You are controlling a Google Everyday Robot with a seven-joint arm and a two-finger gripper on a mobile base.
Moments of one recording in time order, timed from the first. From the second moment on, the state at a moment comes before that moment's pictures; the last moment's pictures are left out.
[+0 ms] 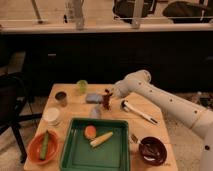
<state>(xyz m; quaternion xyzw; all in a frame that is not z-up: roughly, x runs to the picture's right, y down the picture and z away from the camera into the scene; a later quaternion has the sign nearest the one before) 0.052 0.036 0.866 -0.13 -0.23 -0.05 0.96</state>
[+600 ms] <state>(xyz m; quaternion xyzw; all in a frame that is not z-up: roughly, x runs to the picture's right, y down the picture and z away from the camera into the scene) 0.099 0.059 0.875 -0.17 -0.20 -0.04 0.96</state>
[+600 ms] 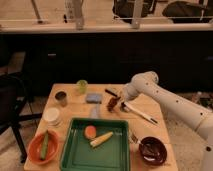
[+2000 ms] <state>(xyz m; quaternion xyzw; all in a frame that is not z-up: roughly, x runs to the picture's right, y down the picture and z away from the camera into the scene) 0.101 0.061 0.876 -0.18 -0.20 -0.03 0.96</state>
